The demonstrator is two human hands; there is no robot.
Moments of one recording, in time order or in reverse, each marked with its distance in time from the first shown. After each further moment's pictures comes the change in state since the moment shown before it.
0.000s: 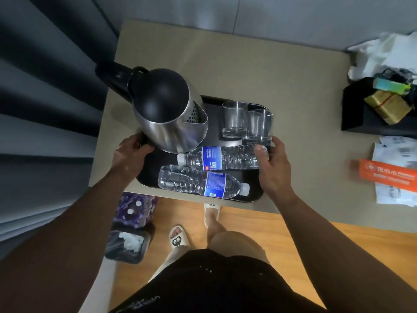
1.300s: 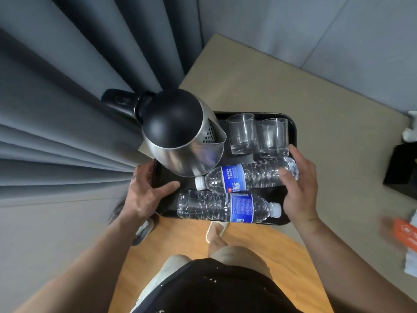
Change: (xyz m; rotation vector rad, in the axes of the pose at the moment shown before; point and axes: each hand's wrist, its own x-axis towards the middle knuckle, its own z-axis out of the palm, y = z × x) left_hand -0.163 -0.070 -0.016 -0.272 0.264 -0.024; right_hand -0.035 -0.043 -0.004 0.137 -0.224 -0.420
